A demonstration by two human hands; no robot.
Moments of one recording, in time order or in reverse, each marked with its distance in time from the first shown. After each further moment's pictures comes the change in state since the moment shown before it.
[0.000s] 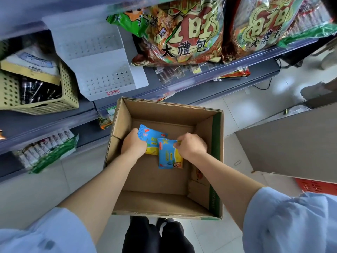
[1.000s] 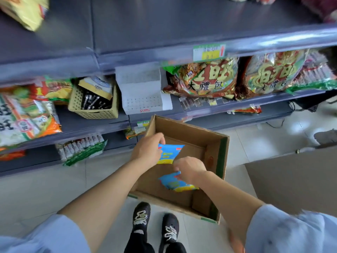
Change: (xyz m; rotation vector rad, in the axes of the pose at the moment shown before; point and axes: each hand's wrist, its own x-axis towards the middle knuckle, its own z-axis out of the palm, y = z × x) left_hand -0.096 0.021 -0.087 0.287 0.151 0.367; right_hand -0.074 -0.035 -0.024 -0.441 -0.134 -0.540
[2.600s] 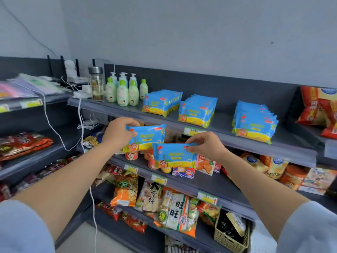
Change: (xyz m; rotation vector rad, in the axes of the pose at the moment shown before) left_hand -0.411 -0.350 -0.554 -0.280 1.157 -0.210; right_hand -0.171 -0.579 -0.349 0.368 0.609 -0.805
